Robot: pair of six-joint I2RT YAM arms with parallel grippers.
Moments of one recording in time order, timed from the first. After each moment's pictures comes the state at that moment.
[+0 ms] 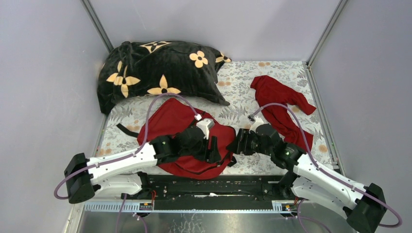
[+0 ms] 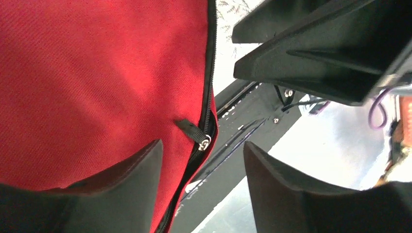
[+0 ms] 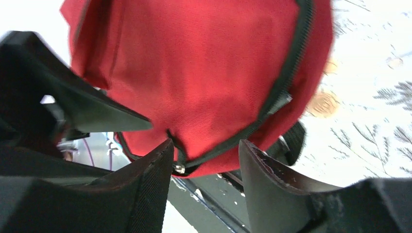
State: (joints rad) left arm -1.10 1.15 0.80 -0.36 0.06 -0.74; right arm 0.77 0.83 0.53 -0.28 -0.17 0.79
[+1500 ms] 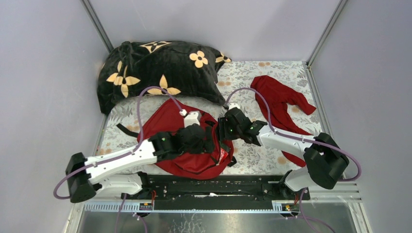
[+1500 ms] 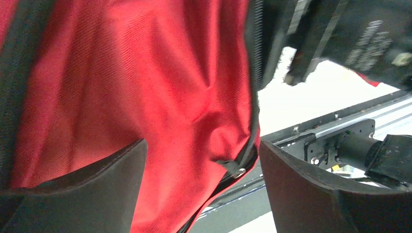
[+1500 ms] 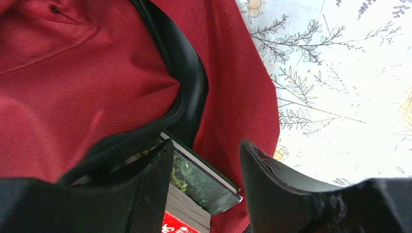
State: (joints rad) left arm -1.10 1.11 0.88 -0.65 -0.30 -0.98; right arm 0.80 1.42 0.82 -0.23 0.06 0.56
